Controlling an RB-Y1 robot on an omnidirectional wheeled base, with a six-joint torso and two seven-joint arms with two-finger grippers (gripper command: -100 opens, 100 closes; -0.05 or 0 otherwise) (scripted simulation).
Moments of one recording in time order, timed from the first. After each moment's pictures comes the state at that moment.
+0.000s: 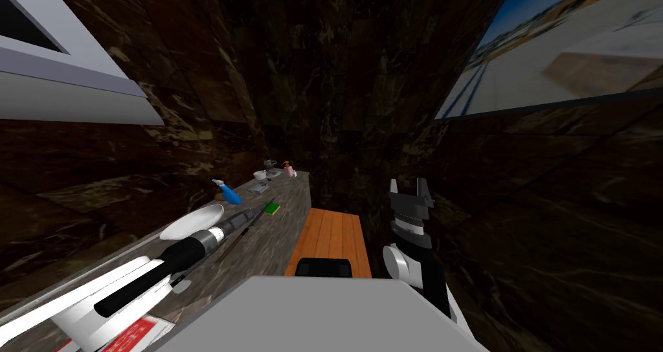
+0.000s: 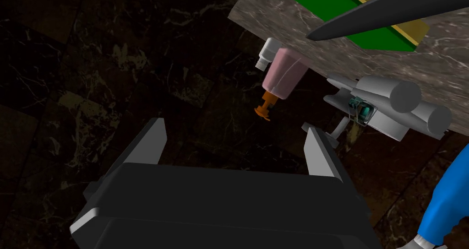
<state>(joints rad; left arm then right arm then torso) 0.78 0.99 0.15 -2.03 -0.08 -0.05 -0.07 0.51 -0.02 -0.02 -2.34 -0.11 -0.57 -0.13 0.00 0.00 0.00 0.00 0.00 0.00</state>
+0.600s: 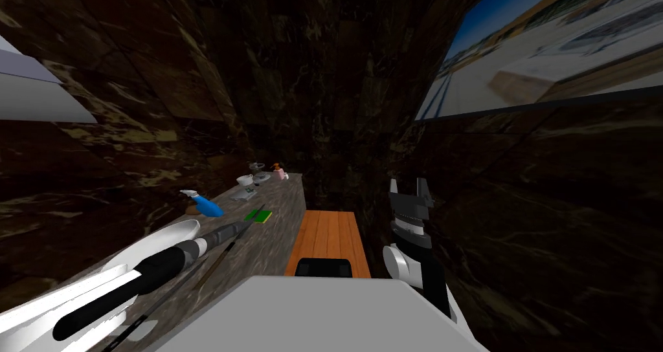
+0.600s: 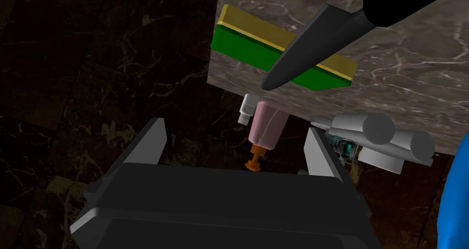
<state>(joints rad) 0.92 1.19 0.13 -2.01 -0.07 0.04 -0.05 0.51 -0.02 -0.02 -2.34 -0.11 -0.57 -0.13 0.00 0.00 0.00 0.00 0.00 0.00</state>
